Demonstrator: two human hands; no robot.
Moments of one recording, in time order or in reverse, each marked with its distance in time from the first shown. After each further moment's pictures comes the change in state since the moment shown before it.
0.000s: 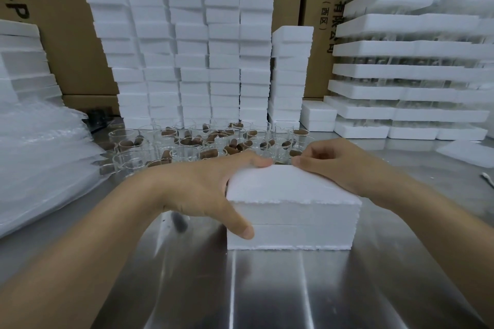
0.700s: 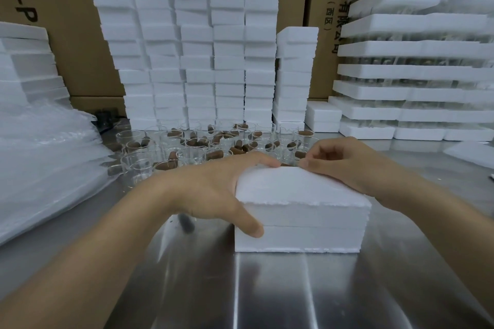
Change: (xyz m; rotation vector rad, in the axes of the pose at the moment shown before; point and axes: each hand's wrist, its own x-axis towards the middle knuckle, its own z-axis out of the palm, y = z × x) left_hand 0.004 -0.001 0.002 -0.012 0.063 0.078; right_hand -0.003 -0.001 -0.002 0.102 -0.012 -0.031
